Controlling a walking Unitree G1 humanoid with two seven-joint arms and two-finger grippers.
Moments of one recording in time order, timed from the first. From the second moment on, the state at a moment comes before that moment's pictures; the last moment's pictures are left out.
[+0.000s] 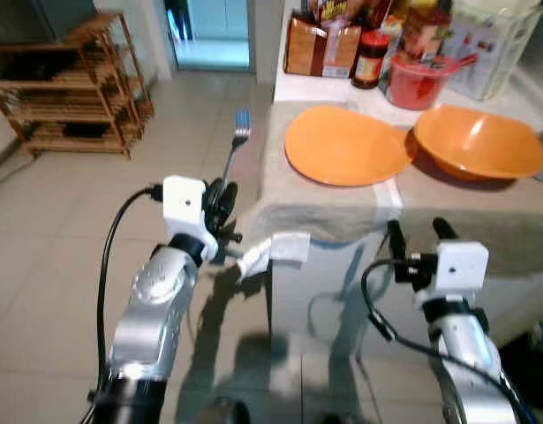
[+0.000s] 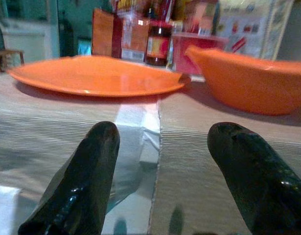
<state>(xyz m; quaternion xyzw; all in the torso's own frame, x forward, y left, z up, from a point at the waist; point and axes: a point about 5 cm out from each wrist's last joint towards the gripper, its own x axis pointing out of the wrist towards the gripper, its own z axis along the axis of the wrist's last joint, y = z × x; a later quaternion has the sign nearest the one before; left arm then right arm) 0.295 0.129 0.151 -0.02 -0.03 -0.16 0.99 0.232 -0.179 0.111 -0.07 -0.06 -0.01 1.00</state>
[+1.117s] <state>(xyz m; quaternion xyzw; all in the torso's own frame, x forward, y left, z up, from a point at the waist) 0.293 0.127 0.159 -0.03 -0.05 -0.17 0.98 0.238 -0.177 0.109 -0.07 -0.06 -0.01 1.00</state>
